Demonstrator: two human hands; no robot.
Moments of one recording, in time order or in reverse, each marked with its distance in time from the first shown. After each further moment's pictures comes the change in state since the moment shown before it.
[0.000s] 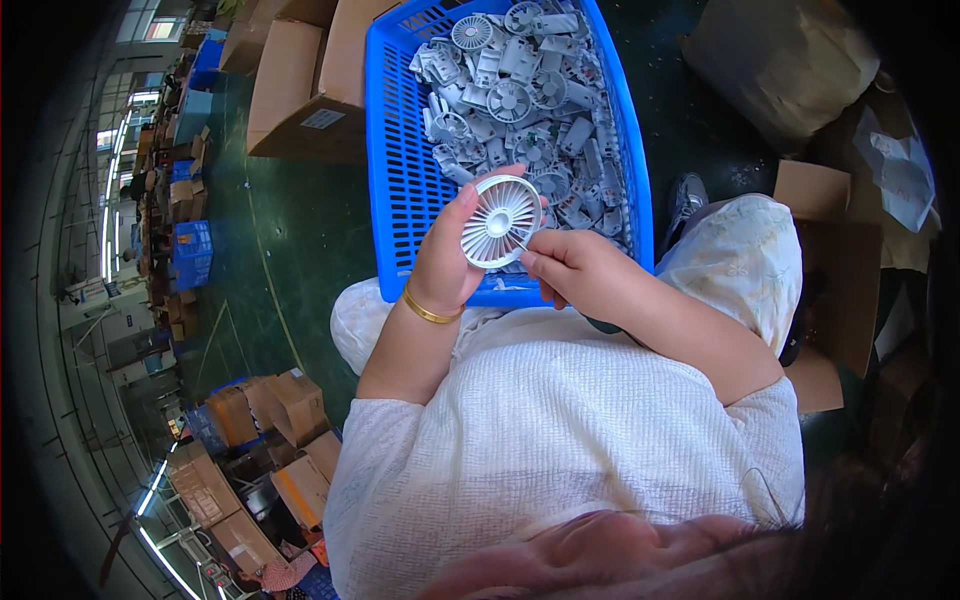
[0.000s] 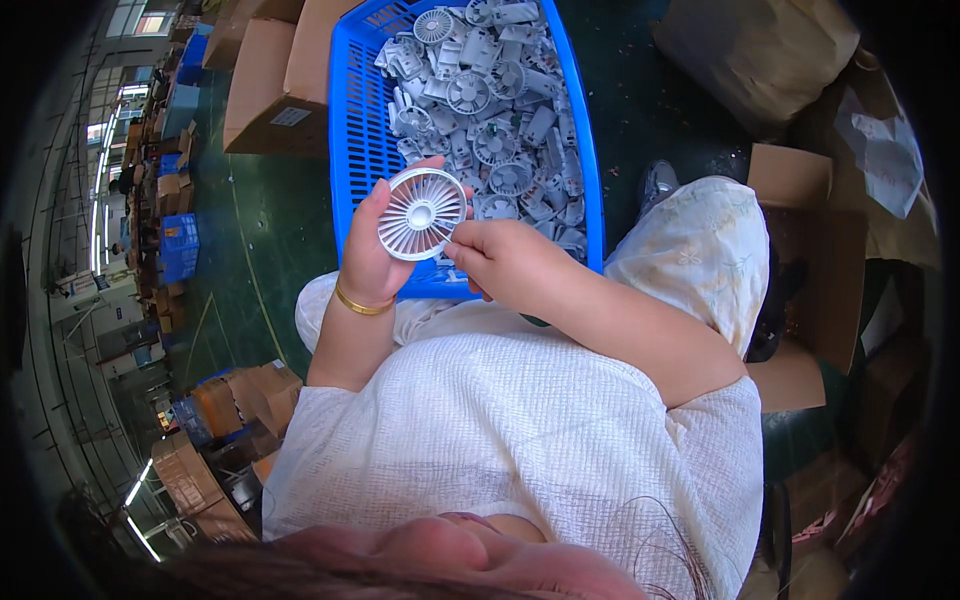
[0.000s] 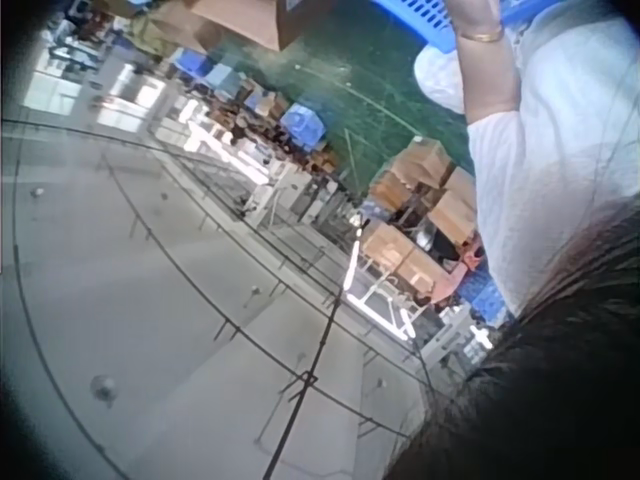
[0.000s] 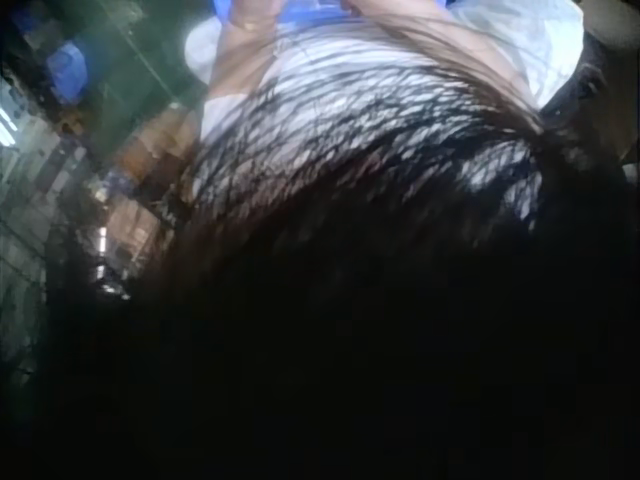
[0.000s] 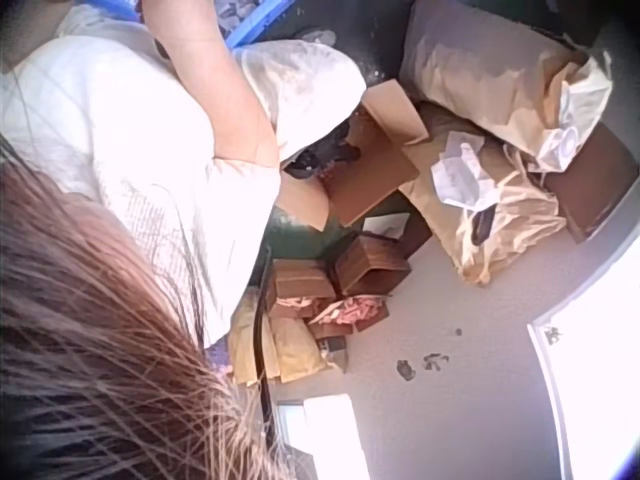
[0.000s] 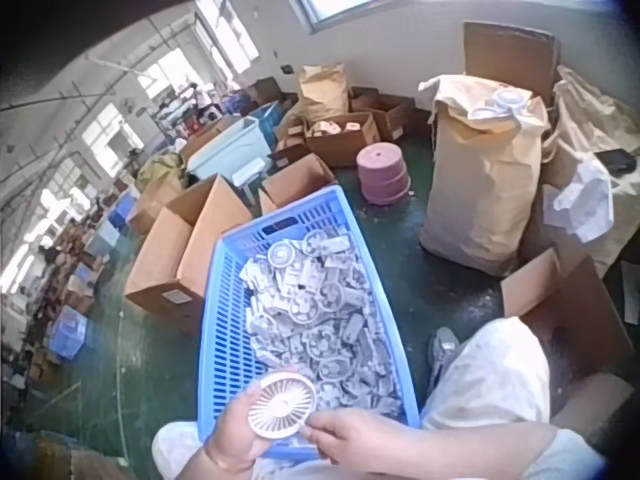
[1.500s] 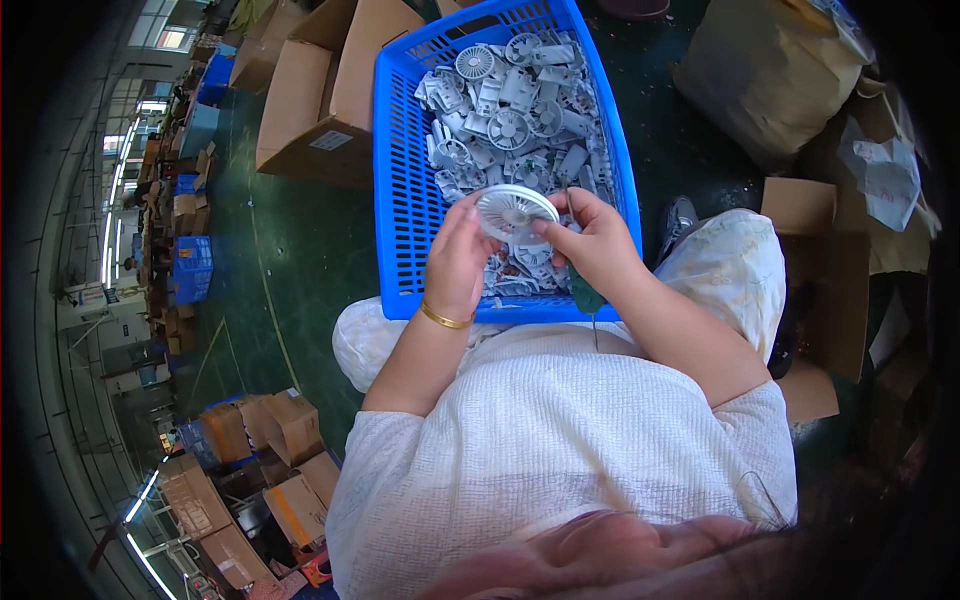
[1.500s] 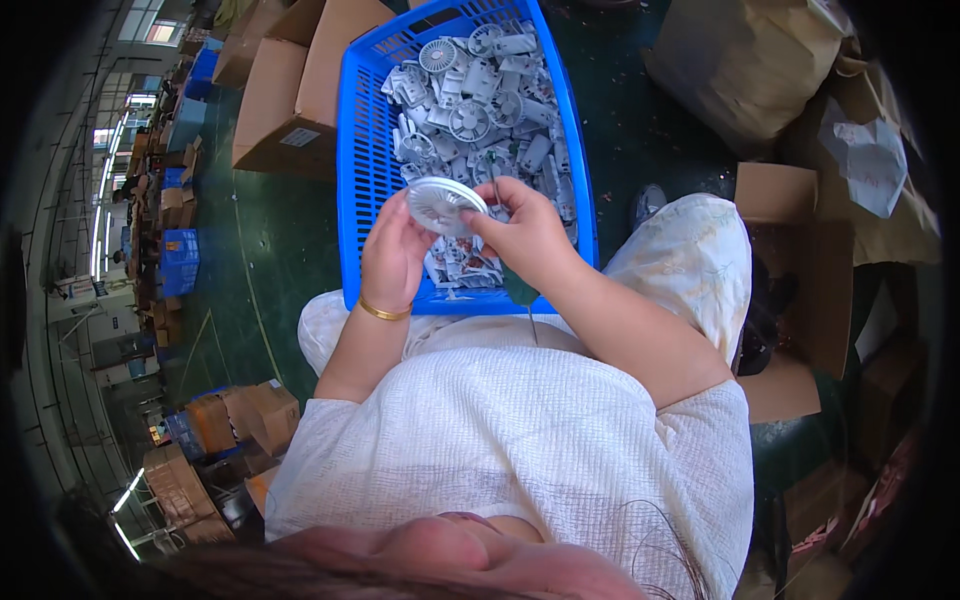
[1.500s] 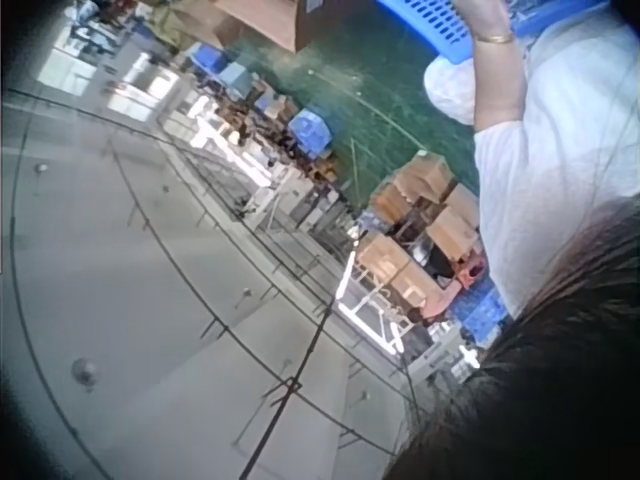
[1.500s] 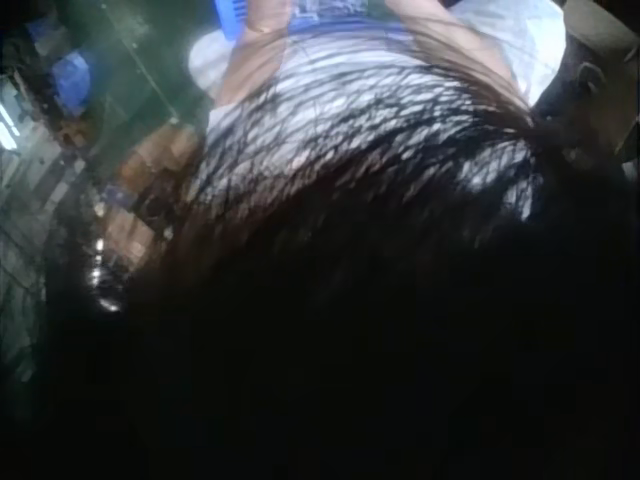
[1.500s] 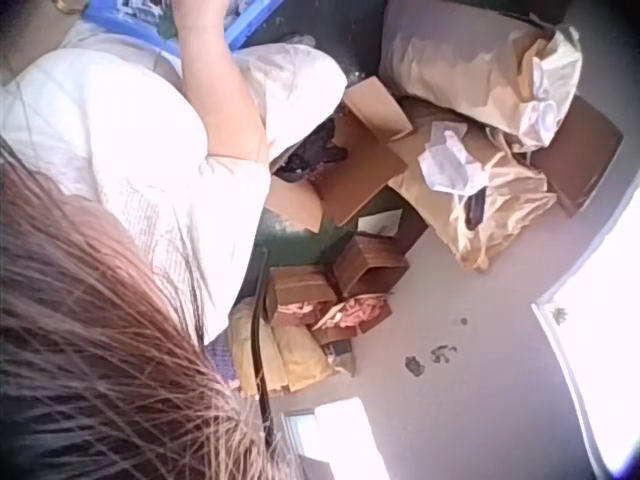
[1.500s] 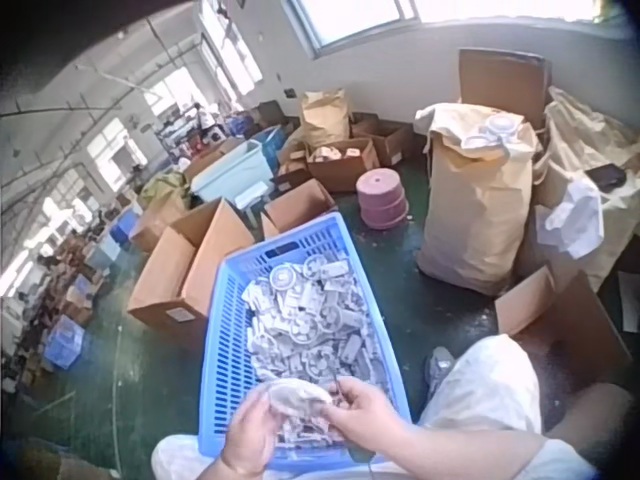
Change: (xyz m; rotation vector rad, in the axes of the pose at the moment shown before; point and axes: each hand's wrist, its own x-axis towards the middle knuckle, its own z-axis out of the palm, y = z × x) left_hand 0.003 -0.022 -0.014 0.105 0.230 0.244; right_hand 0.014 0.003 -0.012 0.338 0.421 -0.176
